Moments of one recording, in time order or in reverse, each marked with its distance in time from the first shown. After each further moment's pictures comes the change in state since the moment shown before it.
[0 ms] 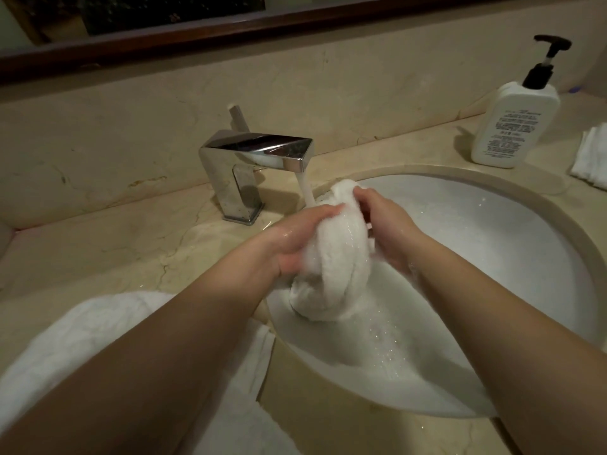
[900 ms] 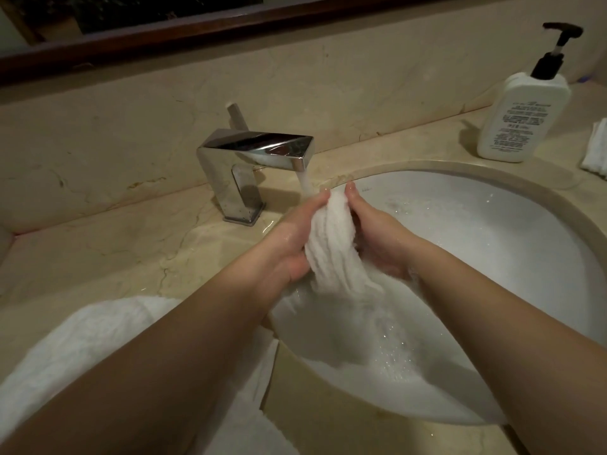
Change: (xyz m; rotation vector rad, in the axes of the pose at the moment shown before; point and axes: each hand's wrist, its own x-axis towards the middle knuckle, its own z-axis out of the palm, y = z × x) left_hand -0.005 -0.003 0.011 -0.211 0.150 0.097; right_hand 0.002 0.009 0.011 0.044 -0.244 0.068
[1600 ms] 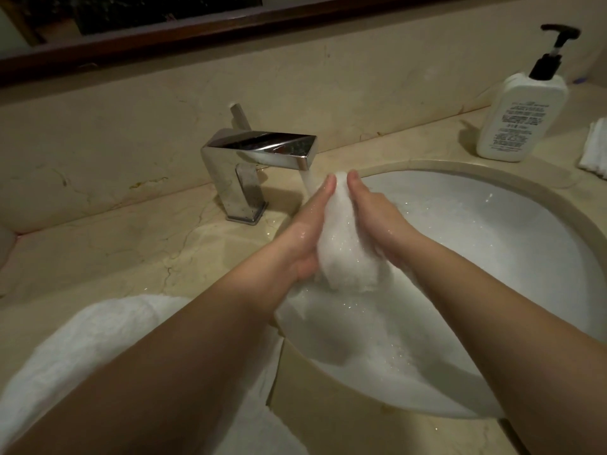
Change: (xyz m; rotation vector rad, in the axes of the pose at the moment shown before) left_hand 0.007 -0.005 0.007 0.059 -0.017 0.017; right_hand -0.012 -0.012 0.003 -0.211 0.144 -0.116
